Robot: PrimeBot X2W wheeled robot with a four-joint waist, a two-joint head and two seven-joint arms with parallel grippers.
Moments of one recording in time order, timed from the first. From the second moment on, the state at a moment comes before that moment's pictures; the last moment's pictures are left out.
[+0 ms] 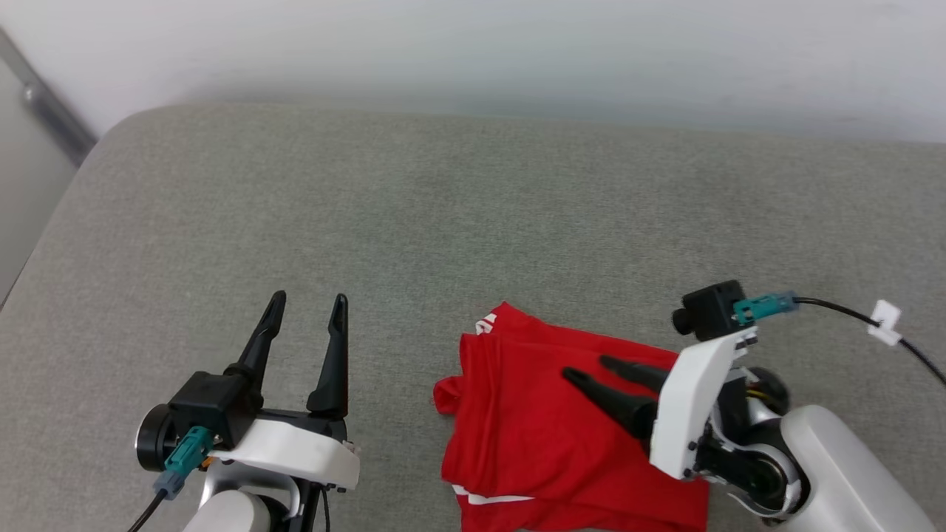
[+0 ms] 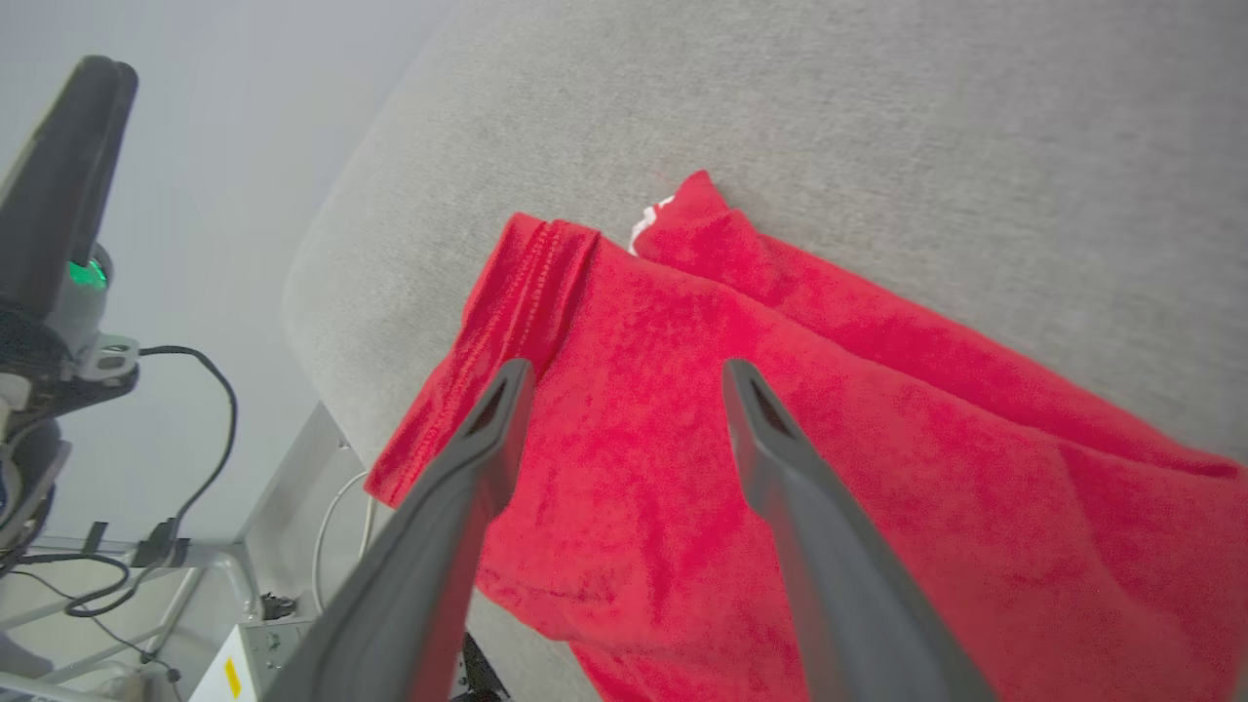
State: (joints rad) left arm -0.15 0.36 -0.41 -0.02 -0.51 0.20 -0.25; right arm -0.34 -0.23 0.44 0.20 0.91 0.13 0.55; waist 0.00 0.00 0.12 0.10
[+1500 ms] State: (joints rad) left arm 0.03 0.38 -0.32 0.03 -0.56 0.25 -0.26; right arm 0.10 -0.06 -0.07 -0.19 0.17 0.13 0.09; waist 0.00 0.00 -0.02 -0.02
